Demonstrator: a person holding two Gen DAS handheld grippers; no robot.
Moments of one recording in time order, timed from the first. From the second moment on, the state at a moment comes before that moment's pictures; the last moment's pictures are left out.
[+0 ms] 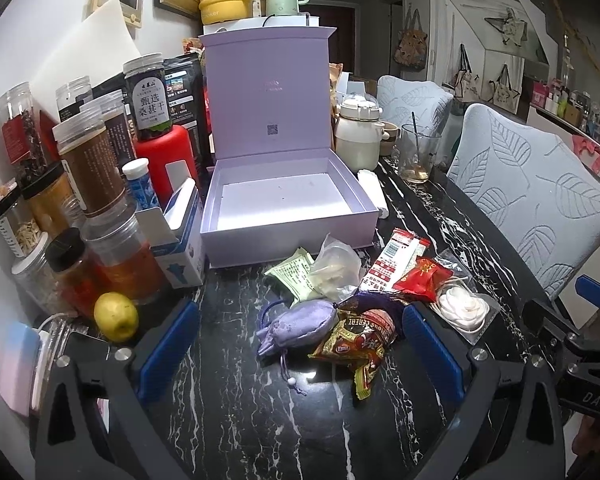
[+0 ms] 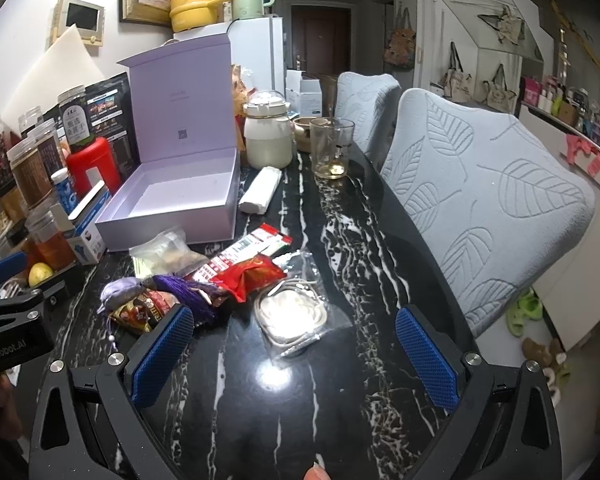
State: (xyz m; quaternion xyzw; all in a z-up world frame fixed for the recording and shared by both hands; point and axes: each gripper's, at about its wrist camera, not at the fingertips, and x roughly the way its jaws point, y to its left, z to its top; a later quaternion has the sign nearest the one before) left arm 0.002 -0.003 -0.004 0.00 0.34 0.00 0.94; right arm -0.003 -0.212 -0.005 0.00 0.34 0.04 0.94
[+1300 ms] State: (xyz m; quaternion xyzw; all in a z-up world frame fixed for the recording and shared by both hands) left arm 0.000 -0.009 -0.001 0.01 0.34 -0.01 0.94; right arm -0.004 -0.213 -0.006 0.00 0.34 0.04 0.94
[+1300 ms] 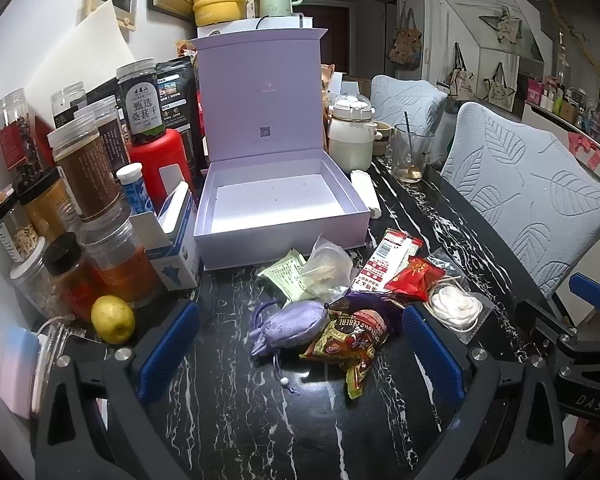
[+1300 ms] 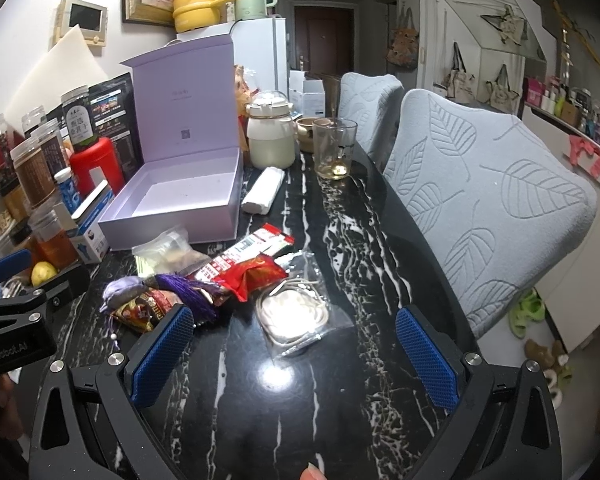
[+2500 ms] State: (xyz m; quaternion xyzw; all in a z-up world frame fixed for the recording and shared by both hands) left arm 0.059 0.020 -0.068 -0.03 0.43 -0.01 0.90; right arm 0.030 -0.203 -0.059 0.02 0.39 0.11 0.91
